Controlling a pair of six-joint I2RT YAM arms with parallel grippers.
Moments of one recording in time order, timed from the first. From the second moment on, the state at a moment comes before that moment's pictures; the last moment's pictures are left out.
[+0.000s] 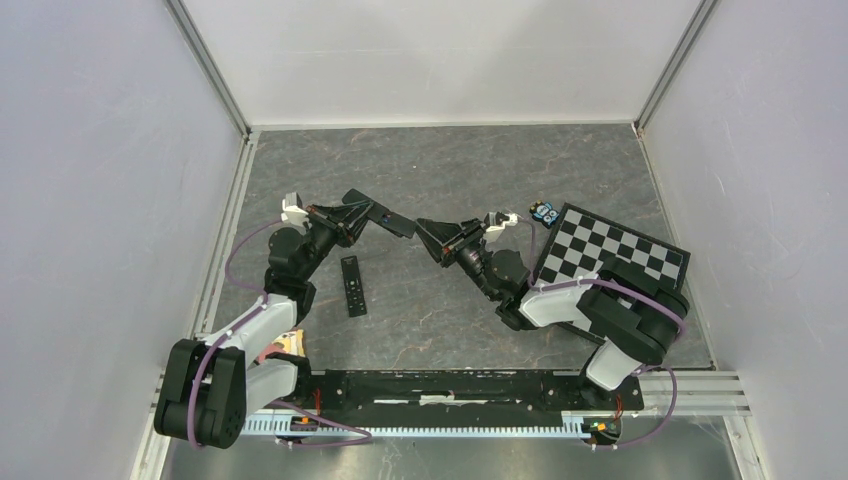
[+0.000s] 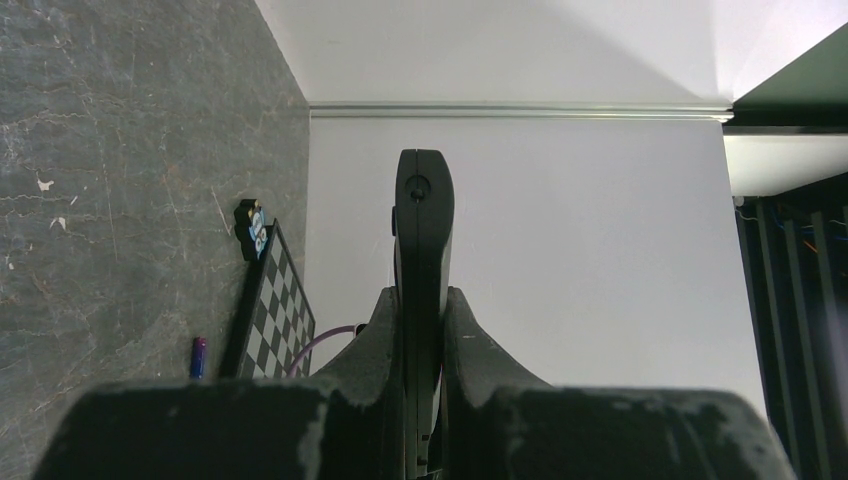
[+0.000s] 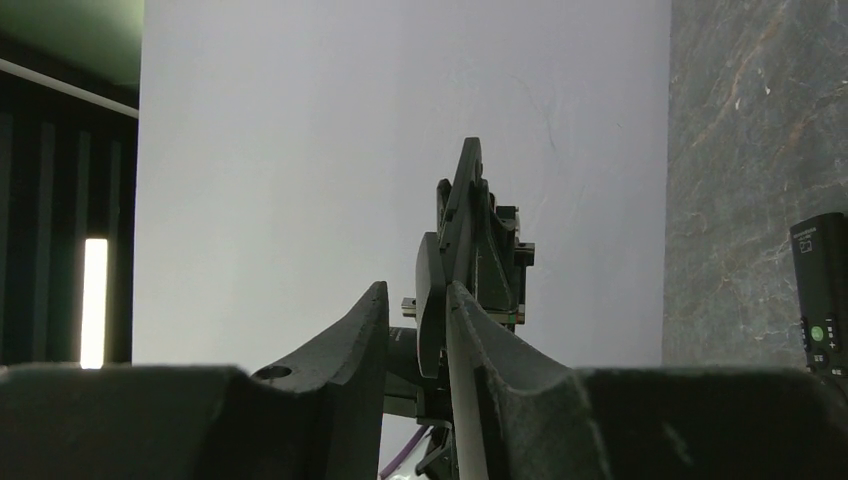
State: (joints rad) left arm -0.19 1.11 0.35 0.81 0.34 -1.59; right arm 0.90 1.63 0.53 1.29 0.24 1.65
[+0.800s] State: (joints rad) left arm -0.19 1.11 0.35 0.80 0.35 -1.59; right arm 0.89 1.57 0.53 1.17 0.16 1.59
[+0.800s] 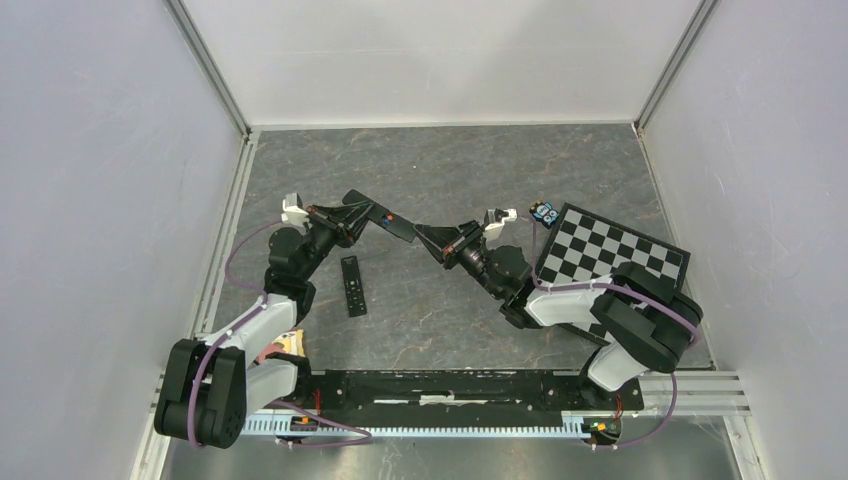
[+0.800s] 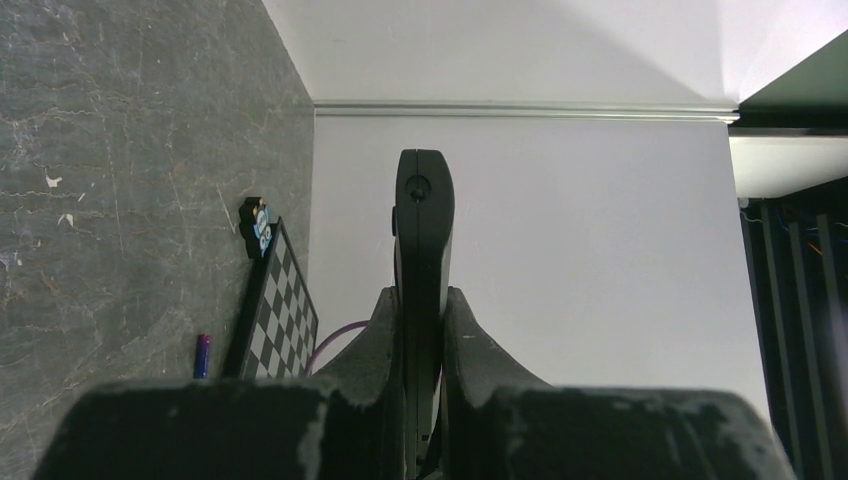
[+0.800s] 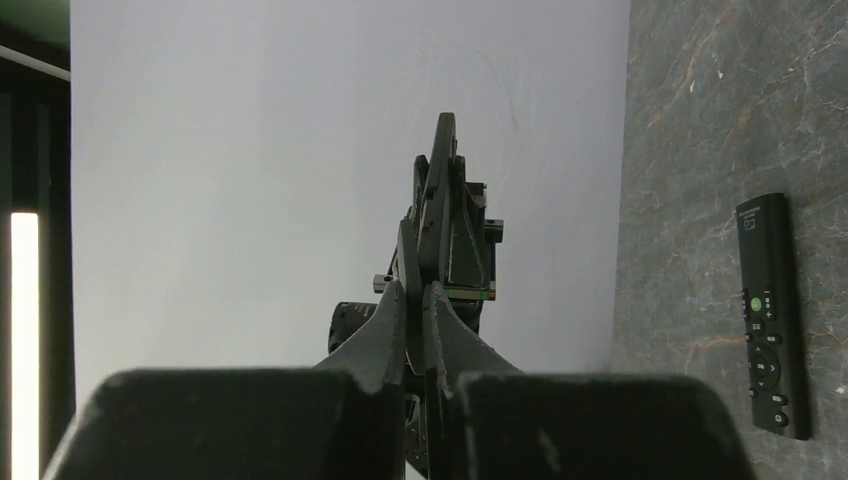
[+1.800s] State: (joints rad) left arm -0.19 1.12 0.35 1.05 0.40 -1.42; right arm 0.88 1.55 0.61 1.11 0.17 1.60
